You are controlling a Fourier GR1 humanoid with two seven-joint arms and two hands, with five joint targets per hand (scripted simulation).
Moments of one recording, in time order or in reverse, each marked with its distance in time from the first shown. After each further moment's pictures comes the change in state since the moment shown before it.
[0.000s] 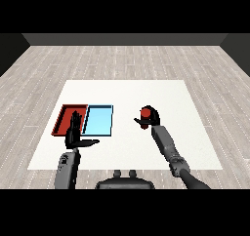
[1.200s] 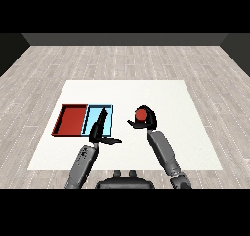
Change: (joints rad) left arm -0.145 -0.038 -0.321 0.077 -0.007 0.147 0.143; right arm 0.253 0.035 0.284 -0.624 -0.075 -0.175 0.197
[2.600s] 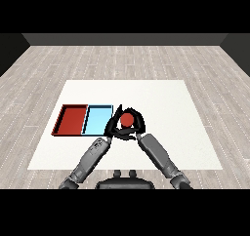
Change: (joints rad) left arm -0.237 -0.001 -0.194 0.215 0.091 0.186 0.044; right arm -0.017 0.005 0.295 -0.169 -0.076 -0.166 0.027
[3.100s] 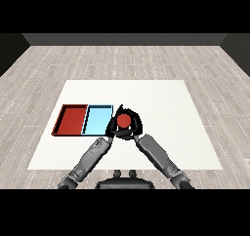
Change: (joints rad) left arm -0.029 0.020 -0.051 0.017 0.023 0.074 -0.009; right arm -0.020 -0.011 0.076 -0.039 -0.048 -0.070 0.017
